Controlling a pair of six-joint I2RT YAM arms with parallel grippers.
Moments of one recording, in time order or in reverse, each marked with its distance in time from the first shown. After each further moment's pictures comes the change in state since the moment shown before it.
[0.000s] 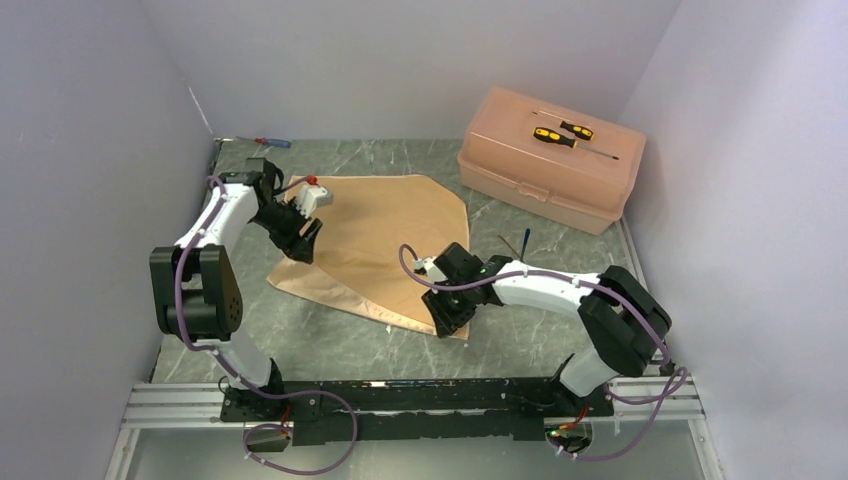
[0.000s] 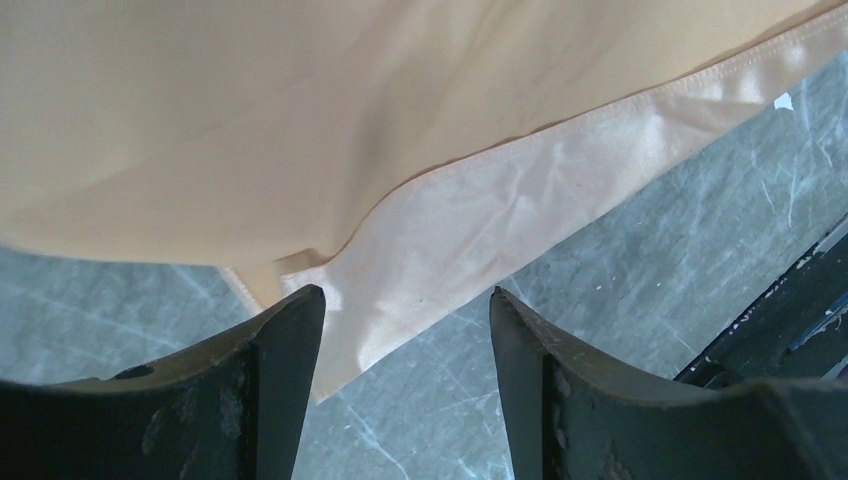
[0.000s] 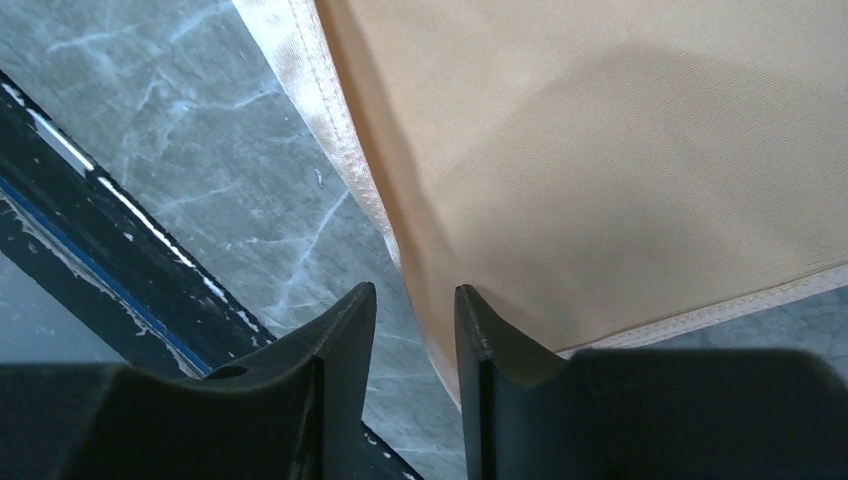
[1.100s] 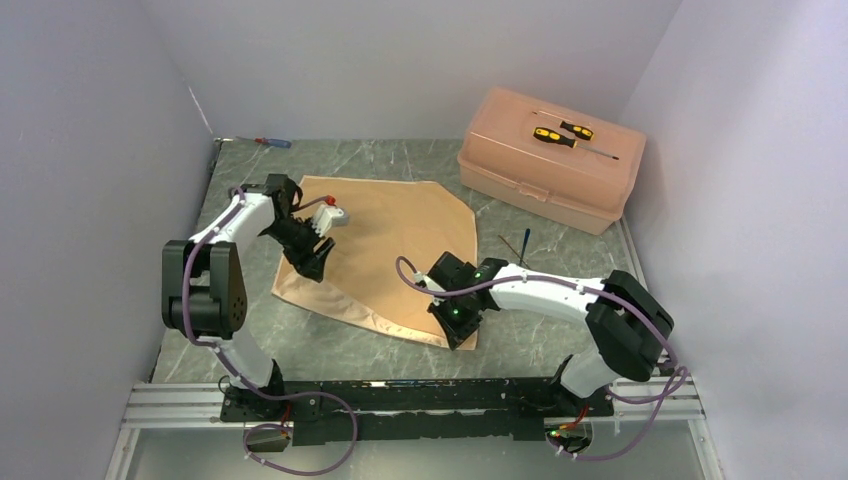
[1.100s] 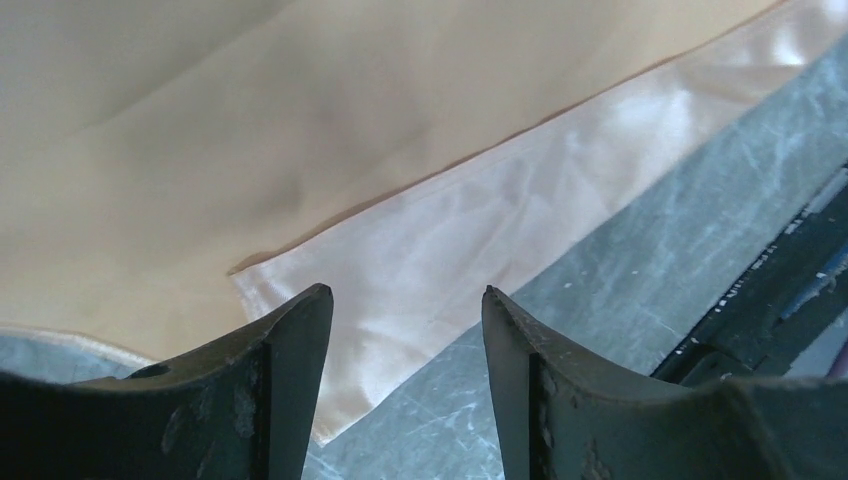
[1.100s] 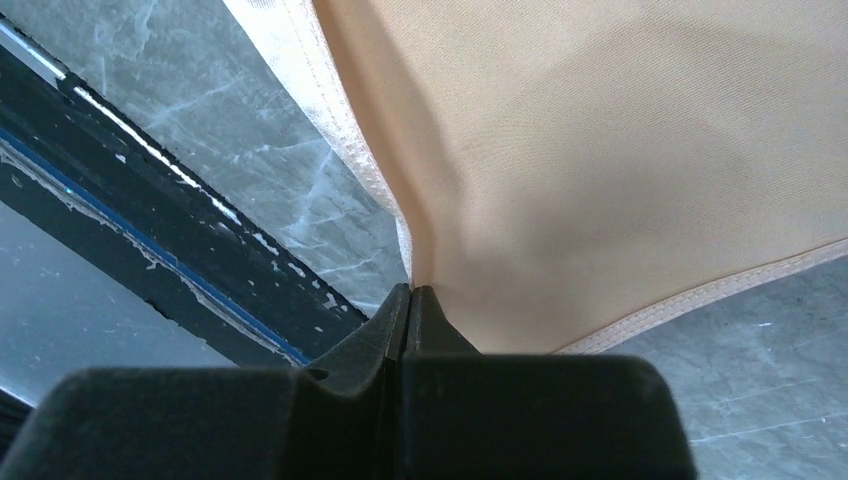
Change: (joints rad) left arm -0.078 0.012 -0.085 -0.010 0.026 0.045; right arm 0.080 -0.023 0.032 -0.209 0.043 0.082
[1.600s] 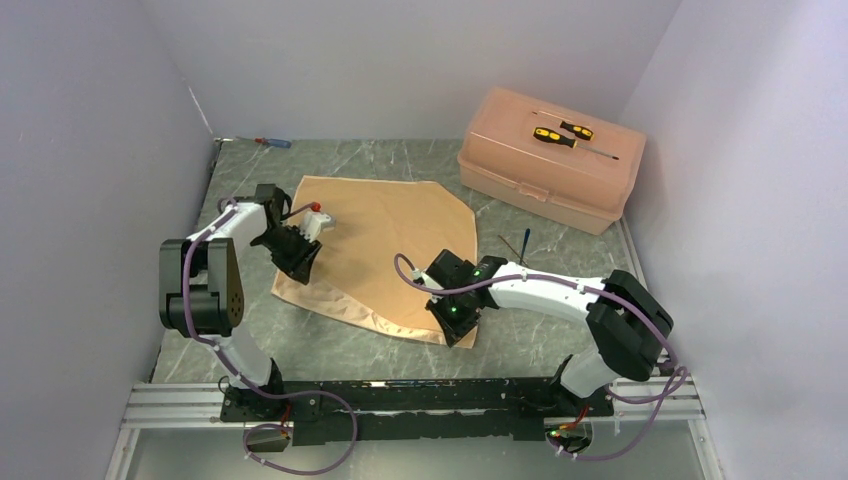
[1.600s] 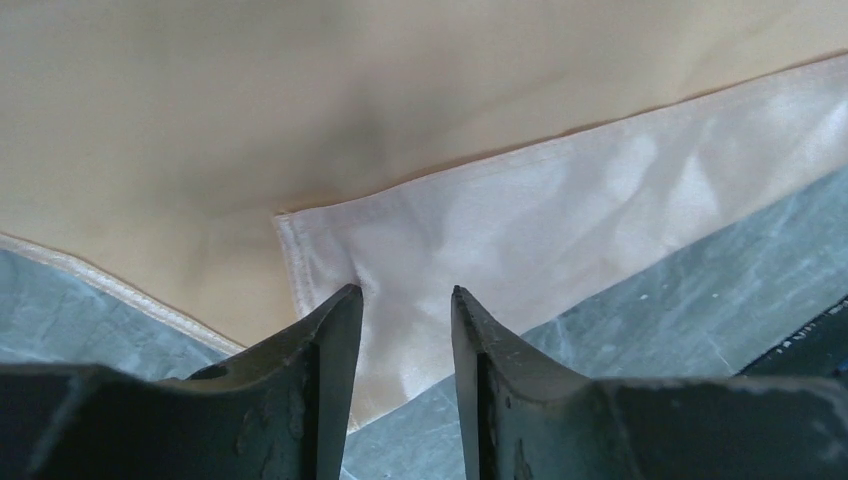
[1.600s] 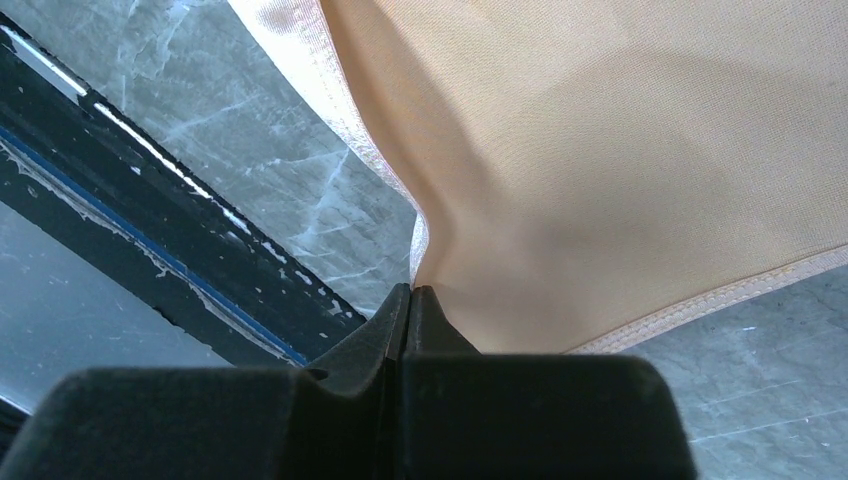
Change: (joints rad) left arm 0.076 0.021 -0.098 0.147 -0.115 -0.097; right arm 0.005 0.006 0.028 -0.002 0.012 -0.001
